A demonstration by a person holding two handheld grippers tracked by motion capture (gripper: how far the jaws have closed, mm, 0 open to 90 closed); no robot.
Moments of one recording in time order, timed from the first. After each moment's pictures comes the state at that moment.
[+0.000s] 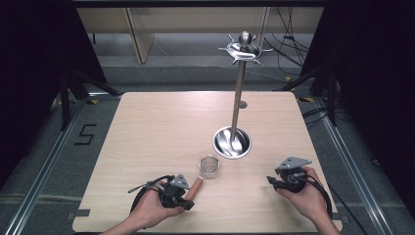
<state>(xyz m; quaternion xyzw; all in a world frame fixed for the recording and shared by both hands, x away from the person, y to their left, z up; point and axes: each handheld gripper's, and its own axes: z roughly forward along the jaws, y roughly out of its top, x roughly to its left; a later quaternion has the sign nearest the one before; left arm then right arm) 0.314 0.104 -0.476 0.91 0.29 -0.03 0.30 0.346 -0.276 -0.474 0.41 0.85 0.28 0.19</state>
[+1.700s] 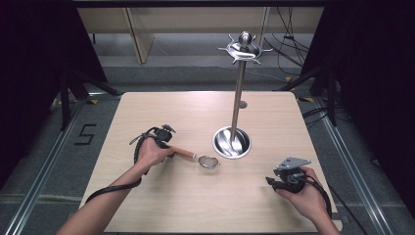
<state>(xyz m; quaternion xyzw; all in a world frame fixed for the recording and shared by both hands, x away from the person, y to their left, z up) 0.477 0.149 -0.481 0.84 0.50 0.09 0.19 0.346 -0.275 -0.475 0.41 0.85 0.29 0.17</state>
